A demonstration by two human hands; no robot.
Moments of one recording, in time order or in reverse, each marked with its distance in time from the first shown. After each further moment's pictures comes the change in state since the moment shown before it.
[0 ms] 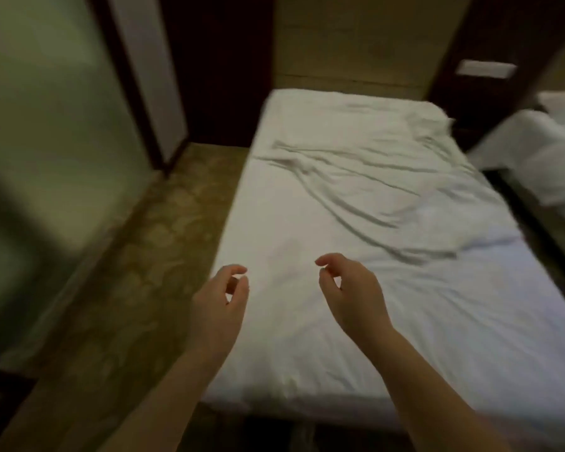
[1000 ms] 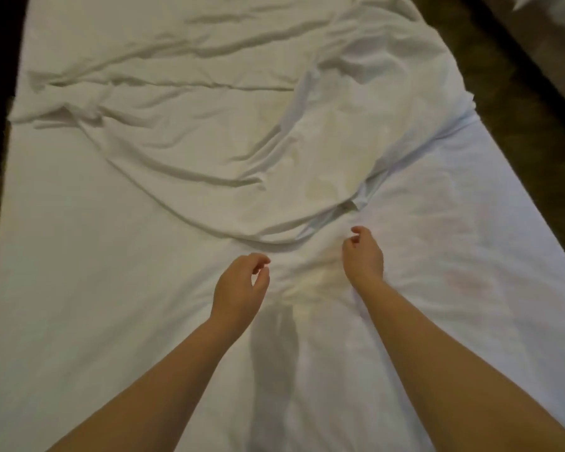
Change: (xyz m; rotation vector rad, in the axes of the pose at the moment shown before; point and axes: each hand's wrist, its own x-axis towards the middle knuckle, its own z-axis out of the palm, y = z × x) left_hand 0.142 0.069 0.570 0.335 -0.643 0.045; right_hand 0.202 0.595 -0.014 0.294 0.018 1.002
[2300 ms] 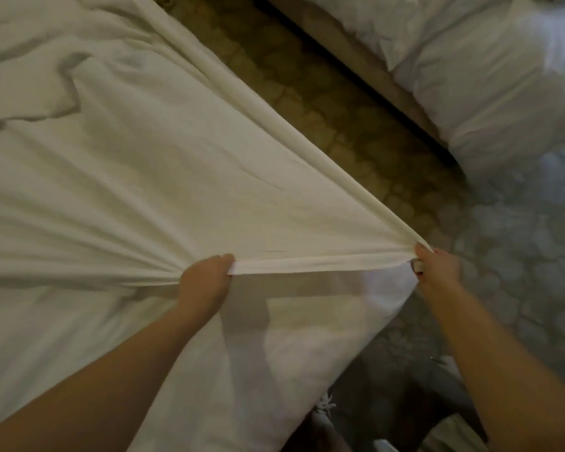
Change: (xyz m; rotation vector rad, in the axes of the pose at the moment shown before) left_hand 0.012 0.137 0.178 0.580 -0.328 0.565; right_hand -0.053 0.252 -0.297 0.717 0.708 0.620
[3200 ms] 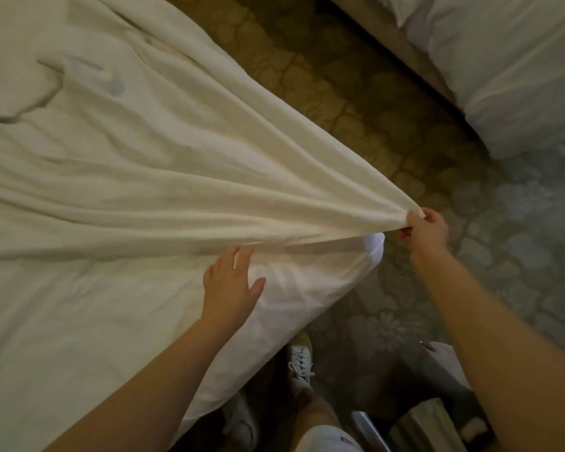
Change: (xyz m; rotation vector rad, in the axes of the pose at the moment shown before) left_hand -0.055 0.164 0.037 -0.091 0.039 -0.175; right_hand 0.092 -0.011 -0.054 0.090 -0.222 -0.016
